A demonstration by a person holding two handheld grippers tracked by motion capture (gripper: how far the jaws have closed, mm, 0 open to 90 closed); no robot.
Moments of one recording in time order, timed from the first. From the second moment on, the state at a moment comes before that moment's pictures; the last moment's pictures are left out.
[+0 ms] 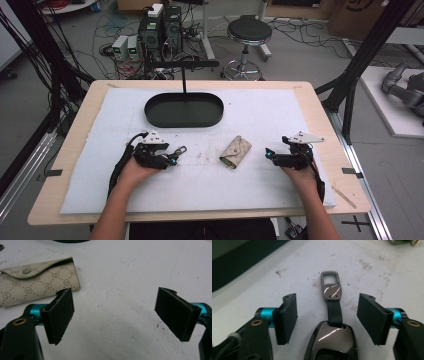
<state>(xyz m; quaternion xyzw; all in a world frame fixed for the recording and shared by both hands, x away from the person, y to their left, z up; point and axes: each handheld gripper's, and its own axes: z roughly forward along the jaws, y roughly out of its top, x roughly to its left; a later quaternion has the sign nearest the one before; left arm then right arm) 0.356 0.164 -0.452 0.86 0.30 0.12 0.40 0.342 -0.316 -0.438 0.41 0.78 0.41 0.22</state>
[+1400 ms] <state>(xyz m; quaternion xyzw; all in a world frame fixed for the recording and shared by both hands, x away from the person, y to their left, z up) 0.344 0.174 -0.416 0.81 0.28 0.17 0.48 0.342 -0.315 -0.439 0.42 0.78 0.41 0.22</state>
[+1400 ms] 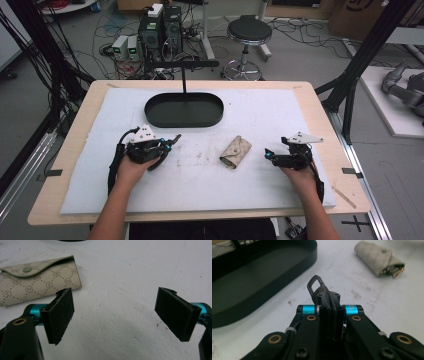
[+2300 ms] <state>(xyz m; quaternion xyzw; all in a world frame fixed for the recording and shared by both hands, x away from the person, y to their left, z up) 0.422 0.184 -0.319 0.77 0.31 0.24 0.50 0.343 -0.313 -0.441 0.41 0.78 0.41 0.22</state>
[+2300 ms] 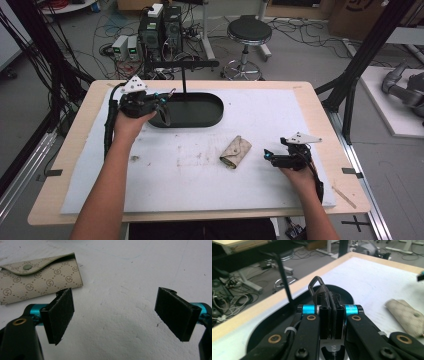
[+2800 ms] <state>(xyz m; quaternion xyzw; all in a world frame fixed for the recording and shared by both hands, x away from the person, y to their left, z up) 0.469 0.182 -0.288 0.77 0.33 0.27 0.47 0.345 -0.315 -0.443 0.42 0.79 0.41 0.22</state>
